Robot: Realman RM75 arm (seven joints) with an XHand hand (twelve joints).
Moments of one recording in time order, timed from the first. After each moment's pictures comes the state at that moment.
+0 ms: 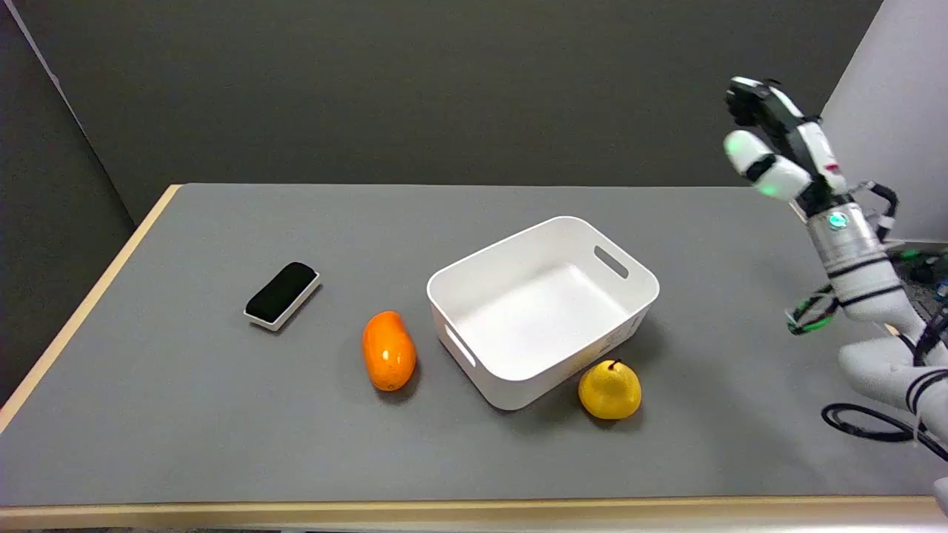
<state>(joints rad) 0.27 -0.82 -1.56 0.58 0.24 1.11 1.52</state>
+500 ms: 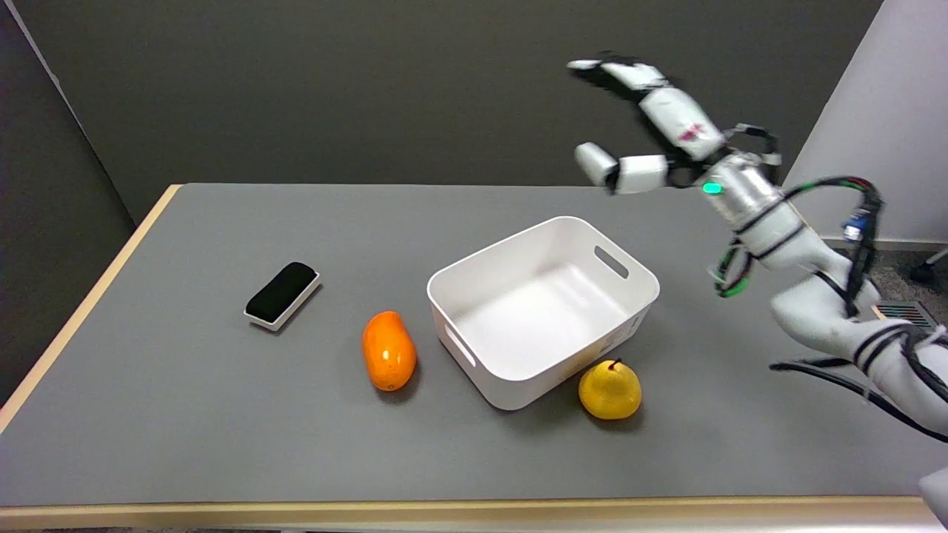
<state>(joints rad) 0.32 -0.84 -1.70 1.06 0.00 0.82 1.15</state>
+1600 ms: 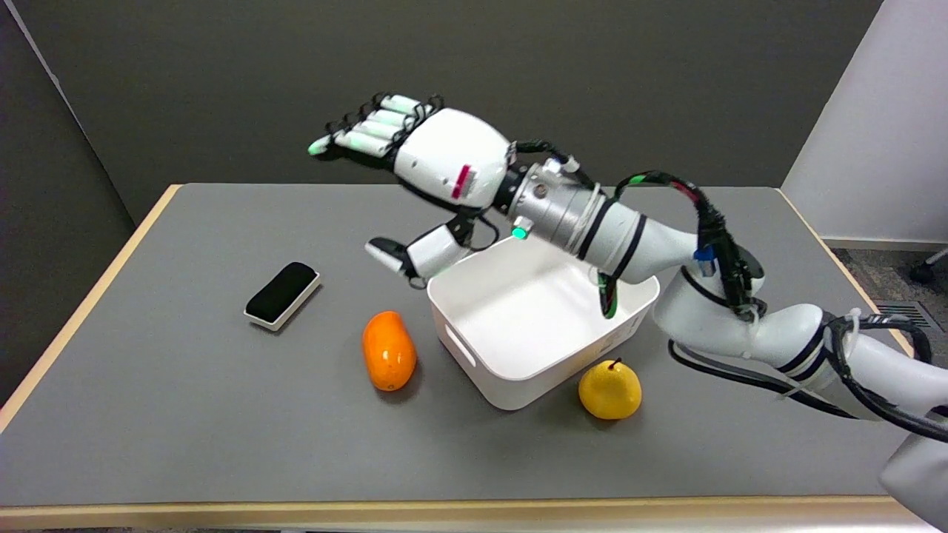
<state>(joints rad) 0.50 -0.92 -2.19 1.74 -0.49 0.18 1.22</state>
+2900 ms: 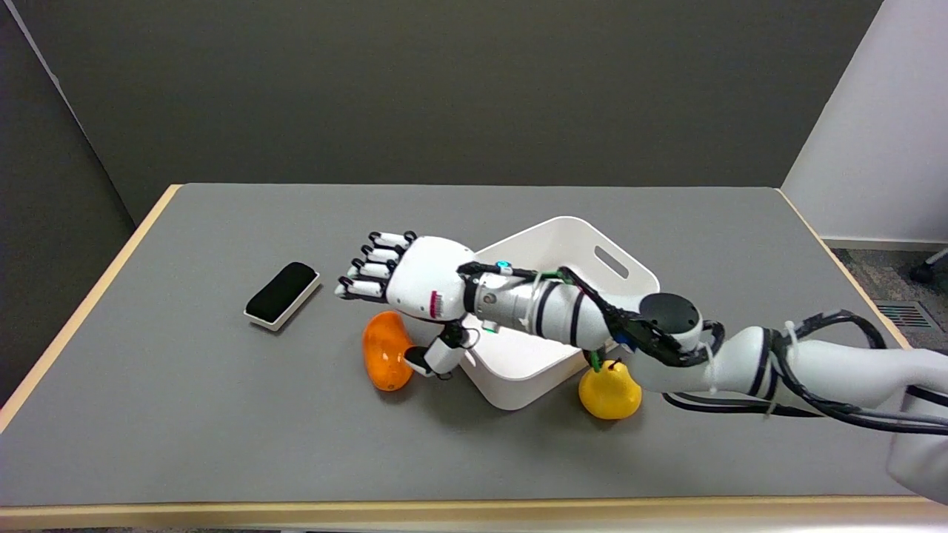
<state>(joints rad) 0.61 -0.92 -2.61 1.56 -0.69 0.00 1.20</state>
